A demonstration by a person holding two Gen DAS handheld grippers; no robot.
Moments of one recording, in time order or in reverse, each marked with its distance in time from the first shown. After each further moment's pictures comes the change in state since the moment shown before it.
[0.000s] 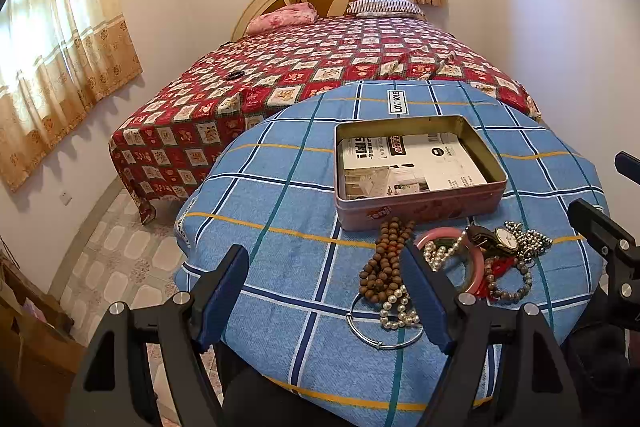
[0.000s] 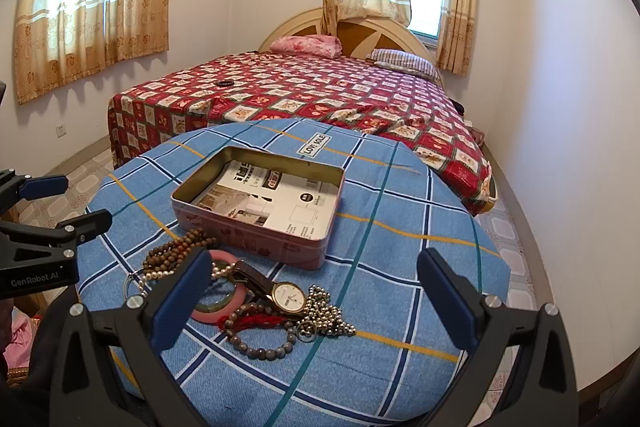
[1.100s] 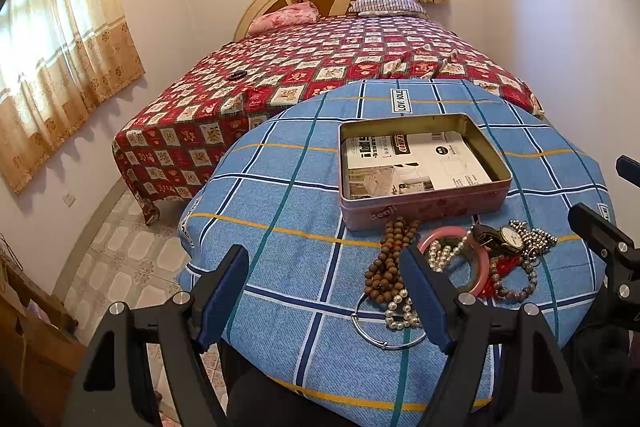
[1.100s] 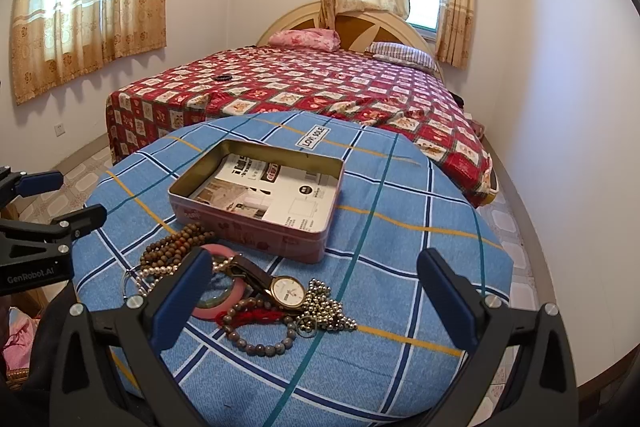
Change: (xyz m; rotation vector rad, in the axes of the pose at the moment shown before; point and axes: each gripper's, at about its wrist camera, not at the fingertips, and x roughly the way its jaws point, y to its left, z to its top) left arm 0.000 0.005 -0.001 0.005 0.004 0.002; right arm 0.005 -0.001 -0.008 0.006 0.017 -0.004
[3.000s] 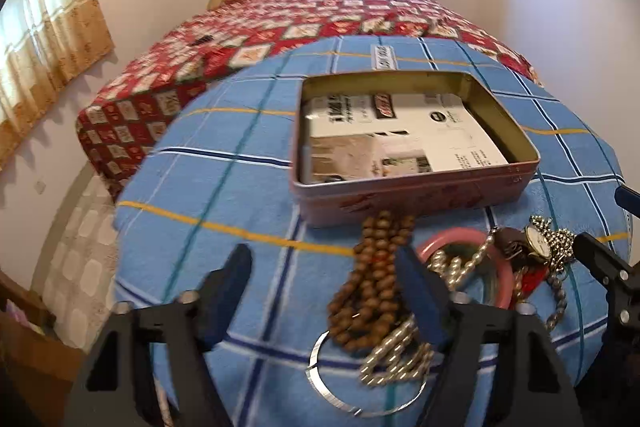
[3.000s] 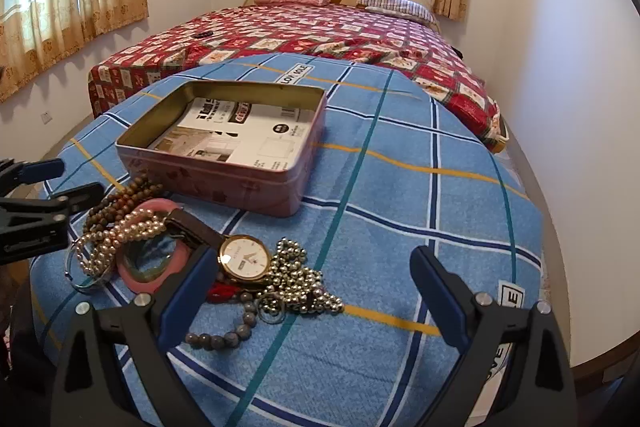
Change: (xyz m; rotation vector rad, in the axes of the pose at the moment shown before) left arm 0.095 -0.033 0.004 0.013 0.138 -0.096; right arm 0.055 -0.027 -0.030 0.055 0.174 0.007
